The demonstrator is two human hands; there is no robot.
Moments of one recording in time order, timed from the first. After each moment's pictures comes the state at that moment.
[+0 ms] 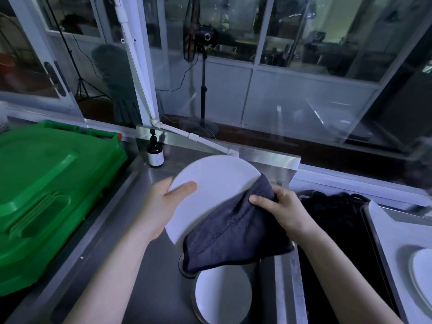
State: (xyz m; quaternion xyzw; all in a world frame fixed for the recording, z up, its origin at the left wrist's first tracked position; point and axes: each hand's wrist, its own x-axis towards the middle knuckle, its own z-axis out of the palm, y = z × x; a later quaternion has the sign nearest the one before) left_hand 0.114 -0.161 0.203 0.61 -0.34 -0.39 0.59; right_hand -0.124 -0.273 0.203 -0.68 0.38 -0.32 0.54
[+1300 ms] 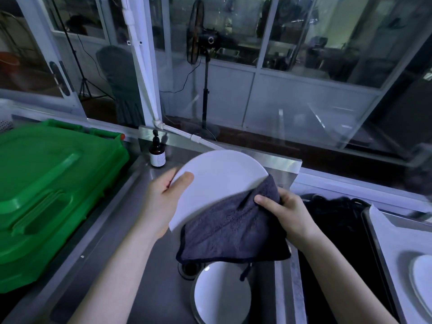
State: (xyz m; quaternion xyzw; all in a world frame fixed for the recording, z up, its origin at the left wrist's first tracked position) left_hand 0.110 -0.160 0.209 0.58 -0.37 -0.33 0.65; right_hand -0.123 -0.262 0.208 -0.61 0.39 -0.36 0.60
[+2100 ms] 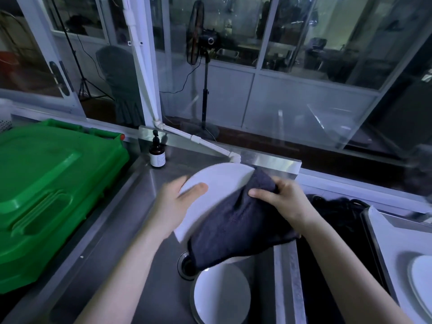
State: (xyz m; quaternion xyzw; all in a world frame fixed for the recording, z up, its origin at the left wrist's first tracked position) left_hand 0.107 -0.167 0.196 0.64 -0.42 -0.30 0.57; right_hand -0.115 -0.281 0.232 -0.75 0.38 -0.30 0.45
